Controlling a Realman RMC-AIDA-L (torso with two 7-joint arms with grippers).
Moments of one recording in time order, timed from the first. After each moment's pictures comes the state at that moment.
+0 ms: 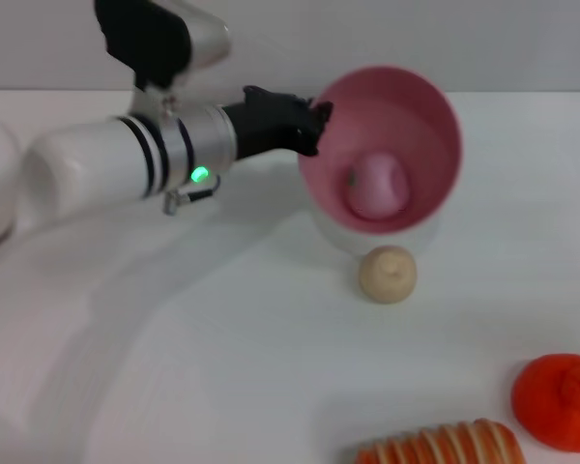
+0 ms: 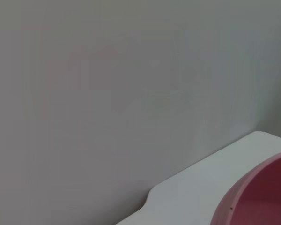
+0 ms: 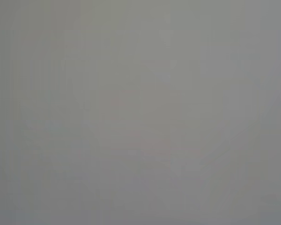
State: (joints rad) left arm -0.58 -2.07 1.73 0.91 1.51 0.48 -1.84; right arm 0.29 2.06 -0.50 -0.73 -1.21 -1.49 1.15
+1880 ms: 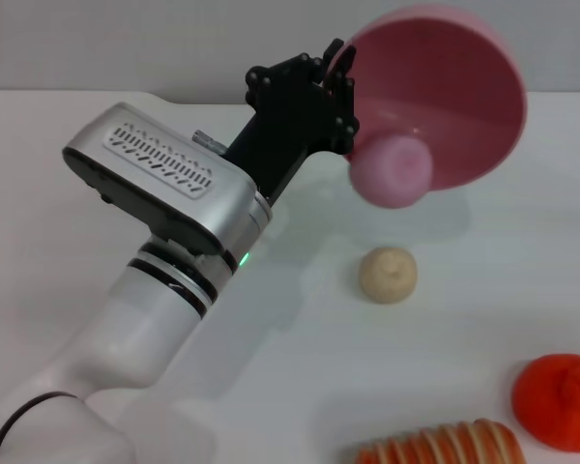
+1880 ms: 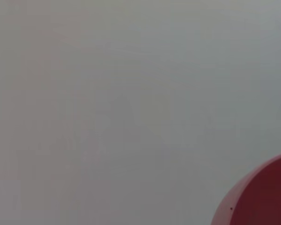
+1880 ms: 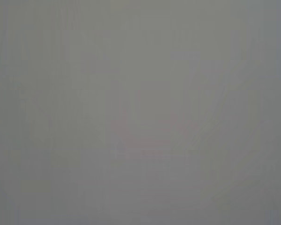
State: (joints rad) left arm -0.41 -2.06 2.51 0.95 2.23 -0.83 -2.68; right arm 0.27 2.01 -0.40 -0.68 -1.21 -1.40 1.17
